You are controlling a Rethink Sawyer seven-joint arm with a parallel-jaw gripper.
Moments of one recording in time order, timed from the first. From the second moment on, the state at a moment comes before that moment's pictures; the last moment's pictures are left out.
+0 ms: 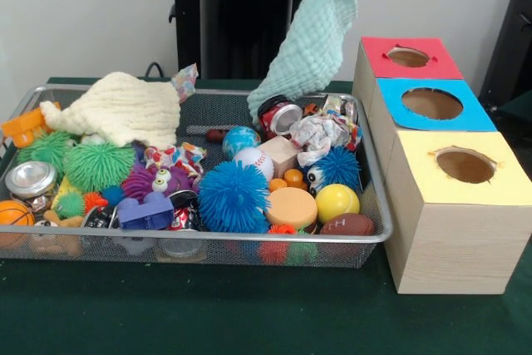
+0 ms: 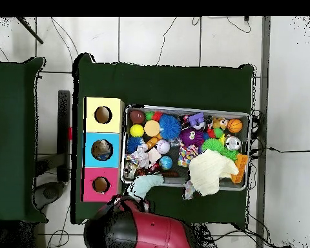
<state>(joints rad) -0.03 -1.13 -0.15 2.16 0.04 0.61 1.71</state>
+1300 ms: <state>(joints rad) -0.24 -1.08 -0.13 1.94 0.02 0.72 1.71</state>
